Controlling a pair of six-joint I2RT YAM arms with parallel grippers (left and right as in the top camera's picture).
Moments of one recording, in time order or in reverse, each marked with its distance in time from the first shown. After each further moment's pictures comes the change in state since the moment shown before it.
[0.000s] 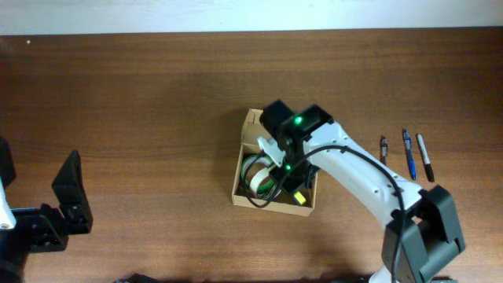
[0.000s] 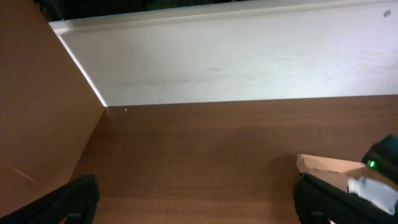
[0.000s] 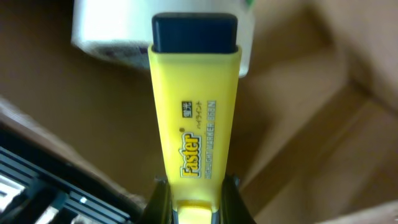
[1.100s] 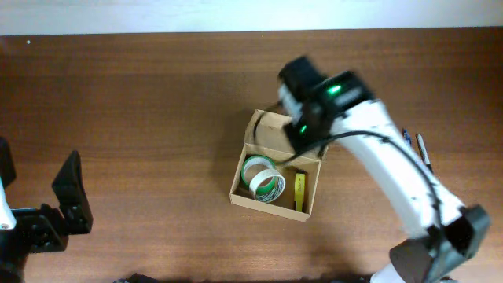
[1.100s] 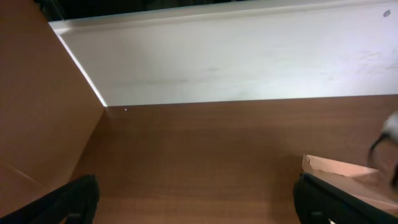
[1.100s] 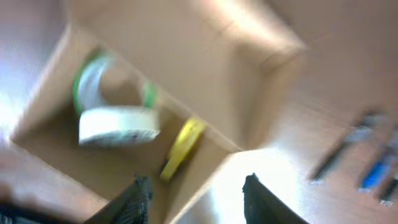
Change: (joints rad) left arm 0.000 0.000 0.000 0.000 0.000 0.000; right arm -0.126 -0.031 0.411 -0.146 0.155 0.188
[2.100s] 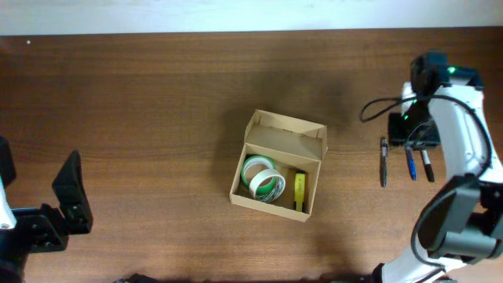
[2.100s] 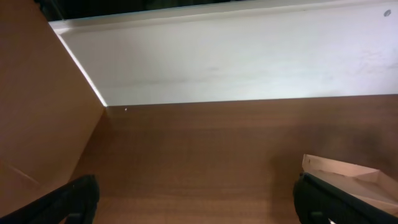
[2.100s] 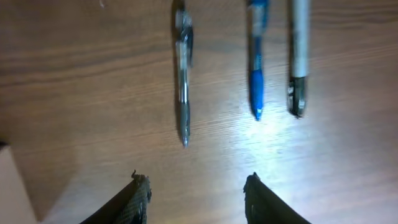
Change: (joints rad) left arm 0.000 0.000 0.000 -0.001 0.000 0.000; right arm -0.652 0.092 -0.235 0.104 0.080 -0.122
